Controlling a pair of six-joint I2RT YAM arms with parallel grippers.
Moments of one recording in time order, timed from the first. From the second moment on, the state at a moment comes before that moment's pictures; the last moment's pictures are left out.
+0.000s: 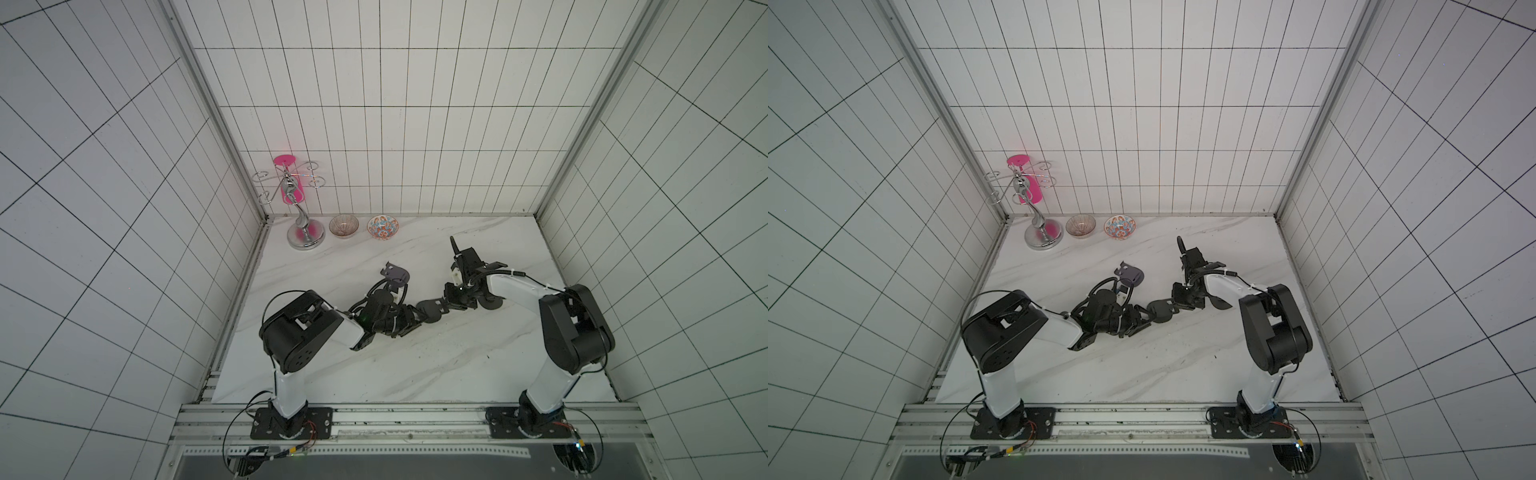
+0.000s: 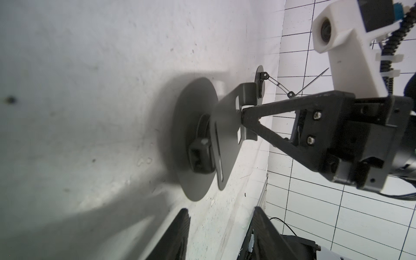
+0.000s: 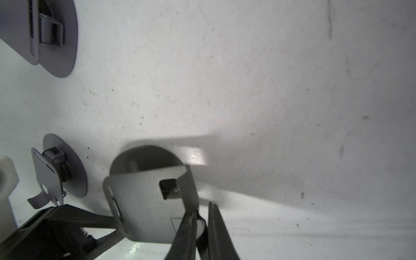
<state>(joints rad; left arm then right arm) -0.74 1.88 0.66 0.72 0.50 -1.22 0.38 1.75 1.08 -0.59 -0.28 0.44</state>
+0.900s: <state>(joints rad) -0.63 1.73 0.83 0.35 0.58 -0.96 0.38 1.75 1.08 -0.63 -0.19 0.38</state>
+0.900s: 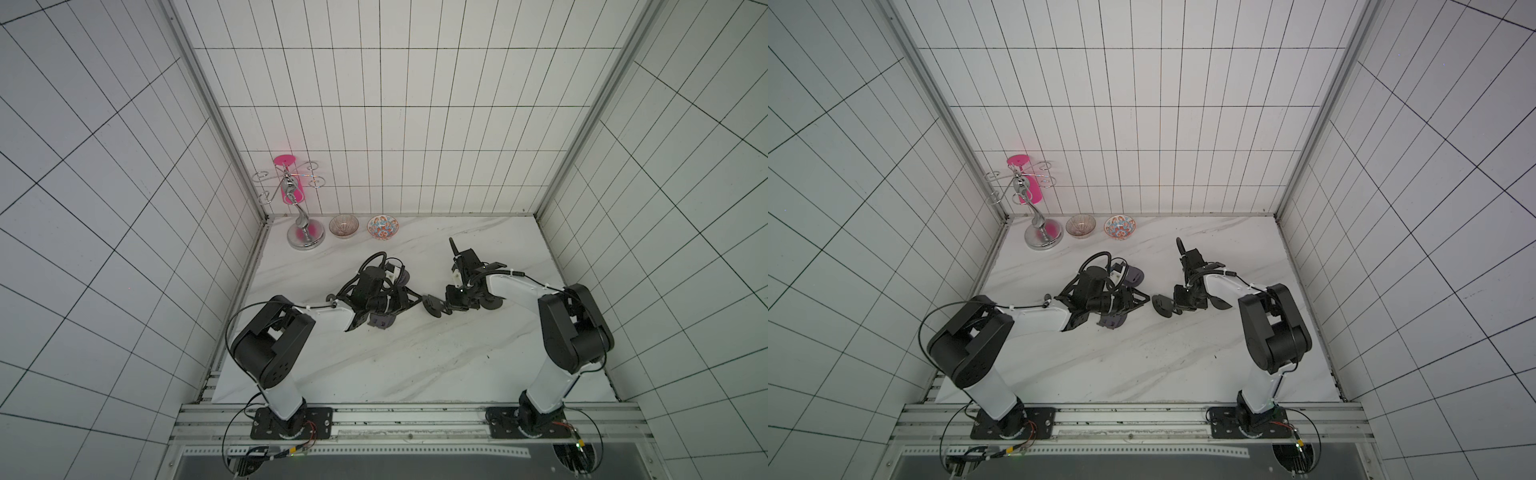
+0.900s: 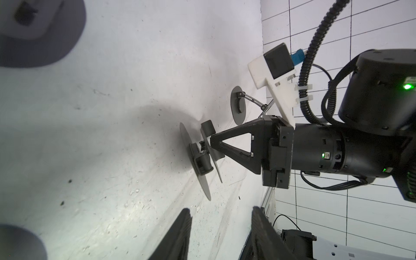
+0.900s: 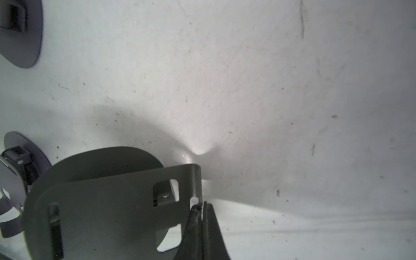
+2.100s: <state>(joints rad) -0.63 1.88 0.93 0.32 0.69 -0.92 0.49 1.70 1.08 -0.67 0.10 0.38</state>
